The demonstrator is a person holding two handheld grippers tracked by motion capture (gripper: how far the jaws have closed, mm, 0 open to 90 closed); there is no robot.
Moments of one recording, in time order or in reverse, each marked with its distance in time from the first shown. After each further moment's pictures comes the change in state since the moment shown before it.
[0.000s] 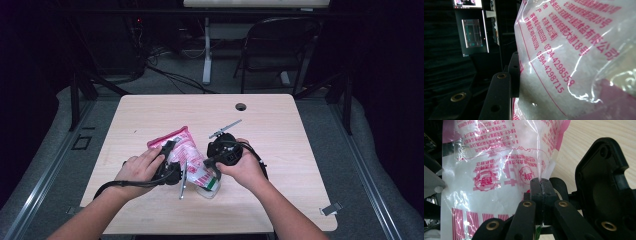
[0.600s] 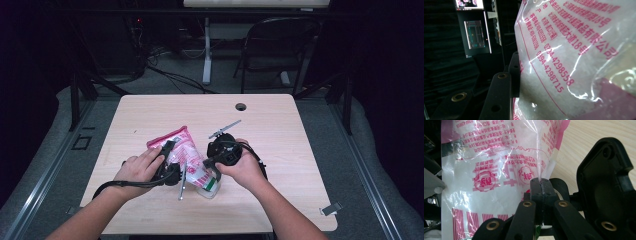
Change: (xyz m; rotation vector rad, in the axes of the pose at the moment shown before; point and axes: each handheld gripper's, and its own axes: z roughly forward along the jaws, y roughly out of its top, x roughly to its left) left arm -0.001 -0.001 -0.002 0.003 0.013 0.022; right arm 0.000 0.000 0.003 -0.010 0.006 0.005
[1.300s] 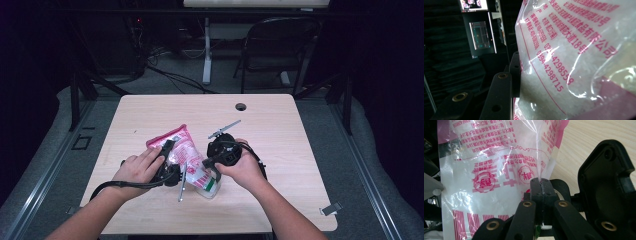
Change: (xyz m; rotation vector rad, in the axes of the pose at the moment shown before) left arm 0.003 0.002 -0.004 0.008 0.028 0.040; right arm 0.002 0.000 -0.001 -0.007 0.002 -0.004
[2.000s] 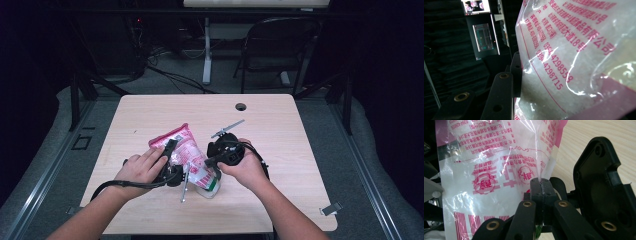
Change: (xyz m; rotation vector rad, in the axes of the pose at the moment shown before) left arm 0.002 0.006 -0.002 -0.003 0.020 0.029; right arm -0.004 -0.003 -0.005 -0.011 0.003 0.008
